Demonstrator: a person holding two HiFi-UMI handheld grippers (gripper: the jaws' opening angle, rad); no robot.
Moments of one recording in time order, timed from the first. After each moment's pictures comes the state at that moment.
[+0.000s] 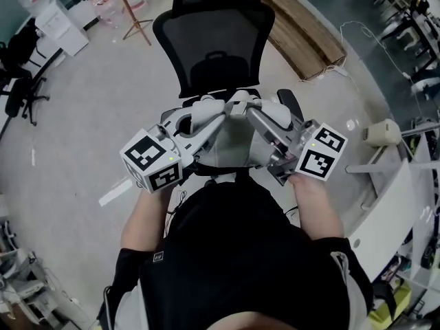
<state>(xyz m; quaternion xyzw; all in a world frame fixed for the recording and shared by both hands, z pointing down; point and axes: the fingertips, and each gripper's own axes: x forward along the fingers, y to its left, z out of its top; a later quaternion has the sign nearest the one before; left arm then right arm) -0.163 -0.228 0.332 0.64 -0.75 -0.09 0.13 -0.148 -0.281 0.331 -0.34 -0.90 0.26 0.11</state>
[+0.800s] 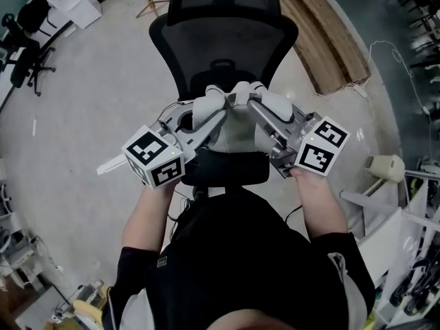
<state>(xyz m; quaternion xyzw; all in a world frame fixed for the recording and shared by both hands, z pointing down) -0.290 -0.290 0.374 0.56 -0.80 -0.12 0.18 -0.288 -0.344 0.369 -0.40 -0.87 0.23 0.17</state>
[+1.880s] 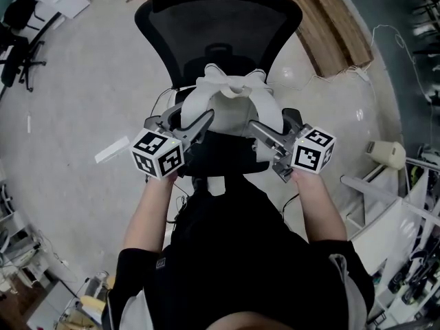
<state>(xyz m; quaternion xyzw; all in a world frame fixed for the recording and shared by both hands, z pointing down) -0.311 -0.257 0.502 0.47 -0.83 -0.13 0.29 -0.254 -0.372 0.510 -0.33 -0.85 0.28 0.31</state>
